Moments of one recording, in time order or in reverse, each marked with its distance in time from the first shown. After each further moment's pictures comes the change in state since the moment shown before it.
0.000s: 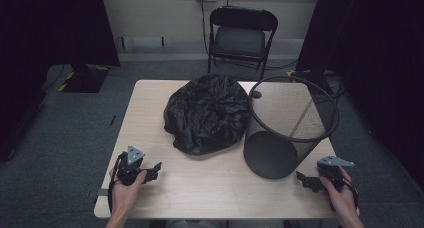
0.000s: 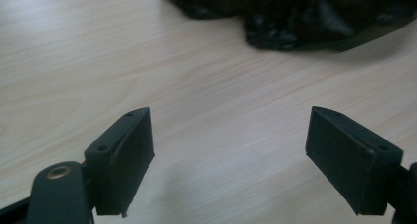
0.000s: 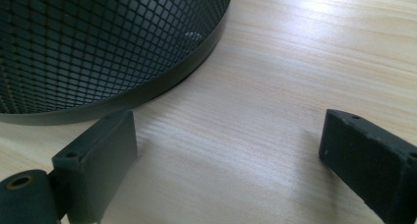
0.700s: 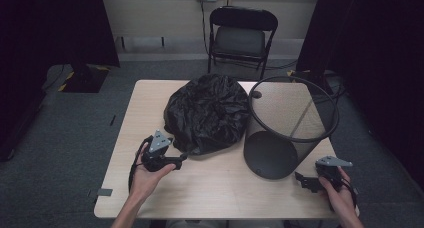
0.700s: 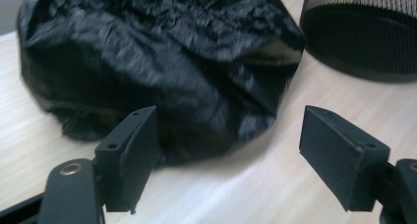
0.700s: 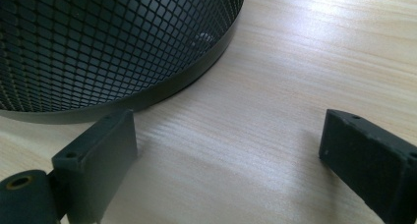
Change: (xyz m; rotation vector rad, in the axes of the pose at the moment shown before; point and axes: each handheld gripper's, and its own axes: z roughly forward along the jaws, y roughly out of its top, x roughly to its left) left arm -0.046 0.069 0.017 -0.125 -0.226 0.144; right arm 0.003 0.001 0.001 -0.001 0.013 -0.015
